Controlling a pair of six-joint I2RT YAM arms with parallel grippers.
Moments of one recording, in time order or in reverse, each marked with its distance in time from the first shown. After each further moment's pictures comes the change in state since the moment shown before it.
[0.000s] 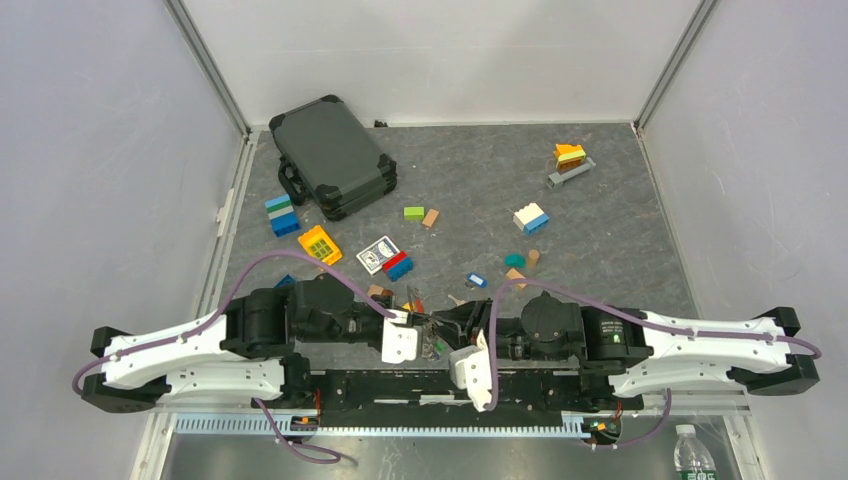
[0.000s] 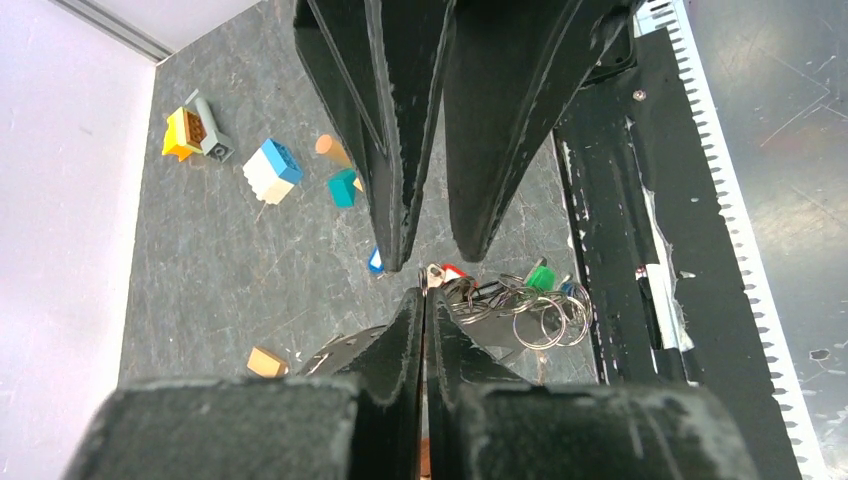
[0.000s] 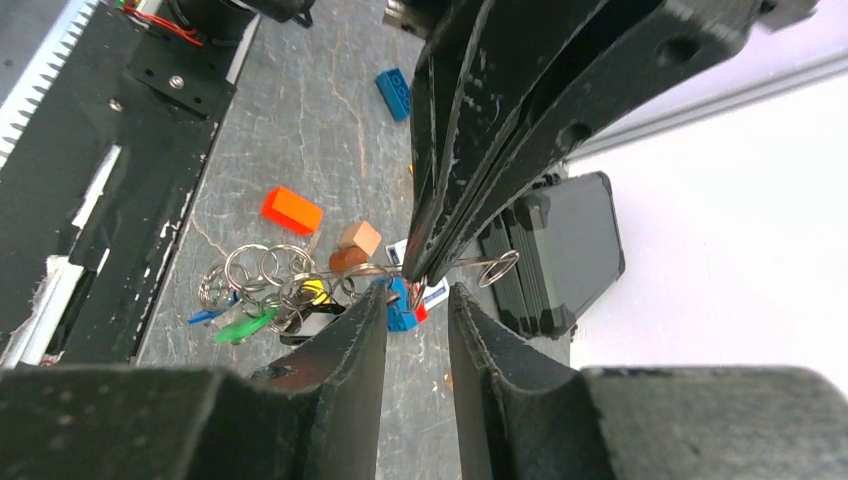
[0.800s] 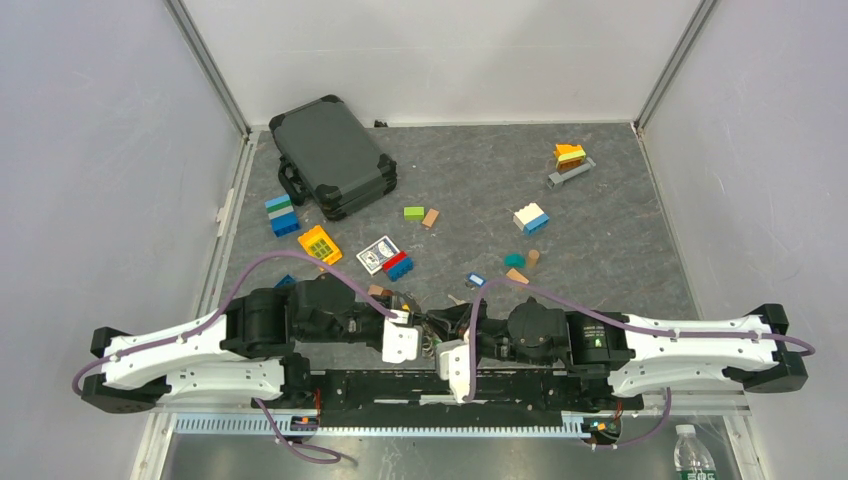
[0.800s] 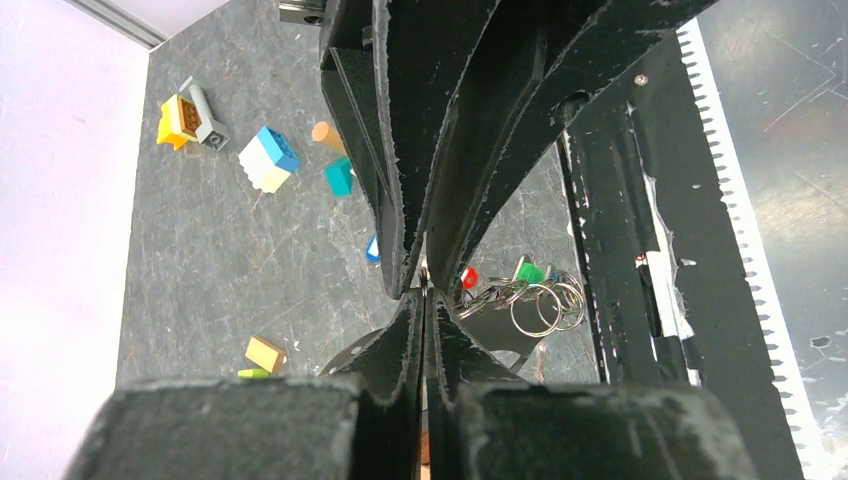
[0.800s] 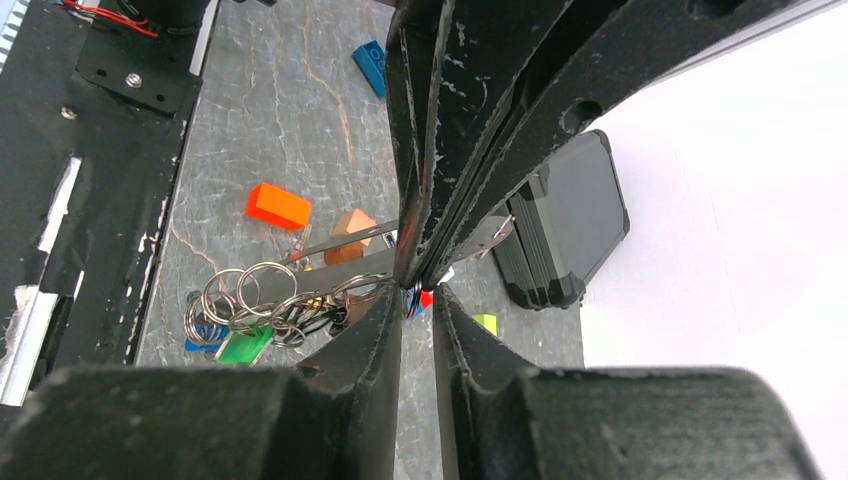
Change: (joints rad) left arm 0.001 0.000 0.002 -0.023 -0.004 0.000; right arm 0.005 0.046 -0.069 0.128 0.119 0.066
